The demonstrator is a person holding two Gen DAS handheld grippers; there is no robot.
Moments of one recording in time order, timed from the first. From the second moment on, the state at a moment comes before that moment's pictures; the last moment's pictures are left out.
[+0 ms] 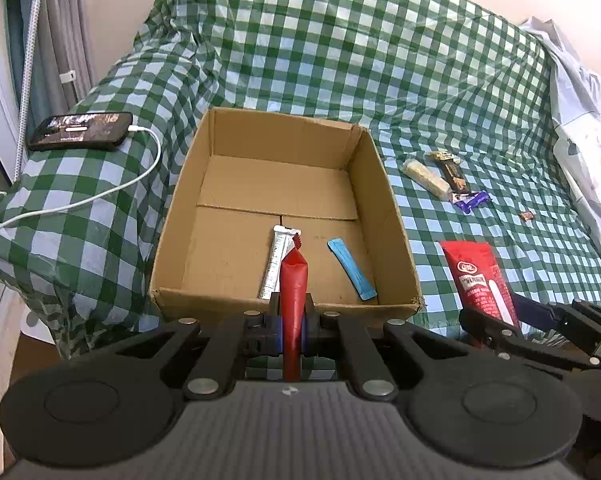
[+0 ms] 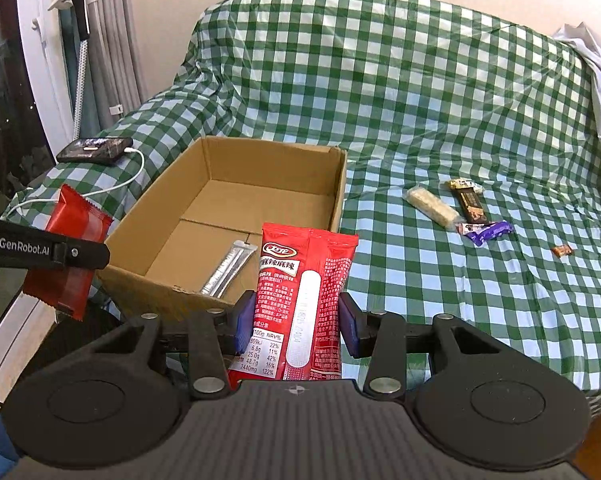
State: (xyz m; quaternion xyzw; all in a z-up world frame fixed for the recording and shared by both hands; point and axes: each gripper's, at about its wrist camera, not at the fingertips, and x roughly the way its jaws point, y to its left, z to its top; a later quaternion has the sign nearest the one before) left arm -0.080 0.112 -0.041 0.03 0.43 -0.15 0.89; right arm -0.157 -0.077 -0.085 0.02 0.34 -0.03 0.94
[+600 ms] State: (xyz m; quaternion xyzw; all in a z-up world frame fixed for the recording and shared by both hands) left arm -0.017 0.104 -0.069 0.01 0.48 -0.14 0.87; right arm -0.110 -0.083 -0.115 0.01 0.41 -0.02 0.91
